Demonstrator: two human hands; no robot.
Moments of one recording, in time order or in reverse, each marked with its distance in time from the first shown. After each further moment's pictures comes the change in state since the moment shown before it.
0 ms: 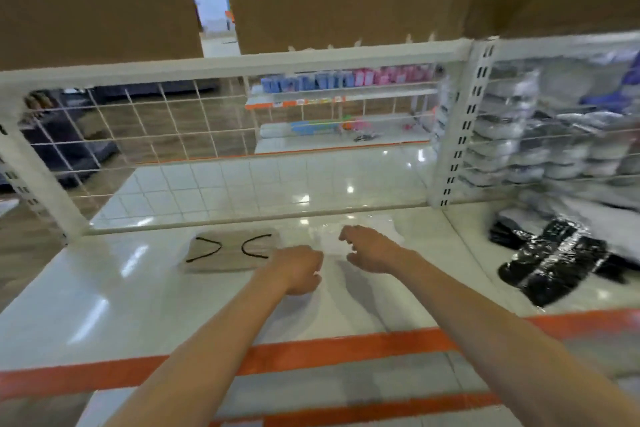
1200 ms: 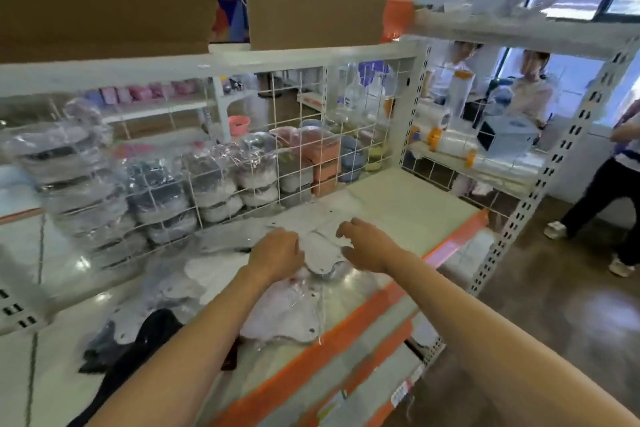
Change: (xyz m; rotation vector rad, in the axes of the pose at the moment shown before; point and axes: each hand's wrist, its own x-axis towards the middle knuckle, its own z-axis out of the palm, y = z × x) left_hand 0.343 0.563 -0.062 -0.230 0.196 0.347; right_hand -0.254 0.557 -0.201 -0.070 0.184 0.569
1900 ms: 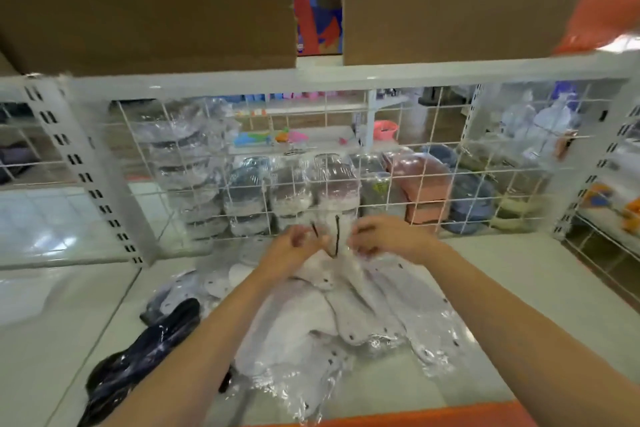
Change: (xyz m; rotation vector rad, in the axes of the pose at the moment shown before) left_hand 0.027 -0.010 -0.024 -0.728 0.352 -0.603; right_hand 0.143 0.001 -0.051 0.786 -0.461 -0.463
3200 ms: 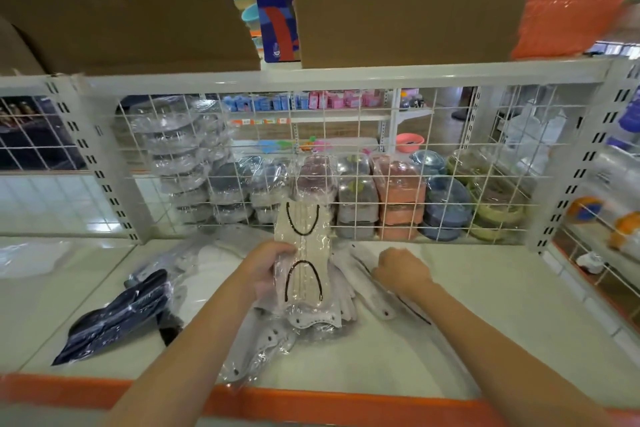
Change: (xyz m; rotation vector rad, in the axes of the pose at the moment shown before) left_hand -0.027 0.017 0.064 -0.661 0.046 -0.313; right_hand -0.048 0.096 -0.037 -0.761 0.210 0.245
